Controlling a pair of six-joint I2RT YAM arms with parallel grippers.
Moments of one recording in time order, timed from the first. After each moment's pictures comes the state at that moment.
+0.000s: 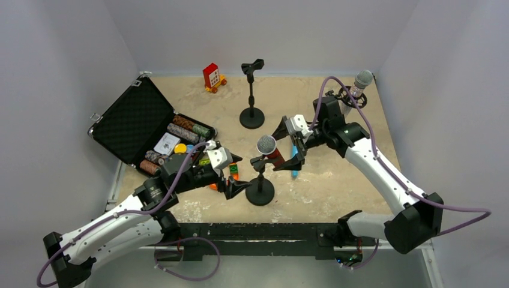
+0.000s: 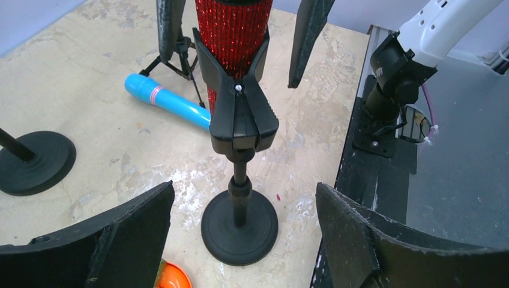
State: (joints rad) left arm -0.90 0.69 0.65 -0.10 0.29 -0.02; right arm 0.45 1.24 1.12 -0.60 -1.30 -0.83
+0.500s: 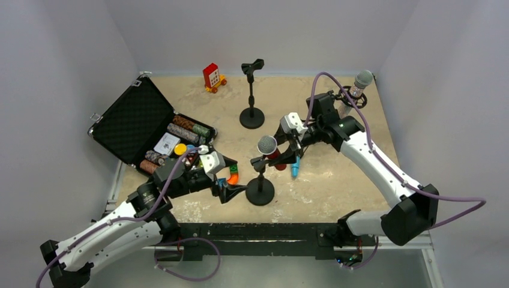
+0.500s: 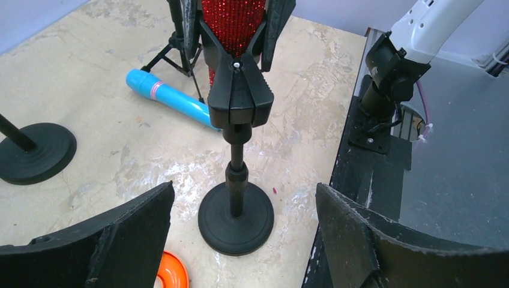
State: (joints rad) left arm -0.90 0.58 0.60 -0.14 0.28 -0.04; right arm 0.49 1.32 1.22 -0.72 -1.30 -0.88
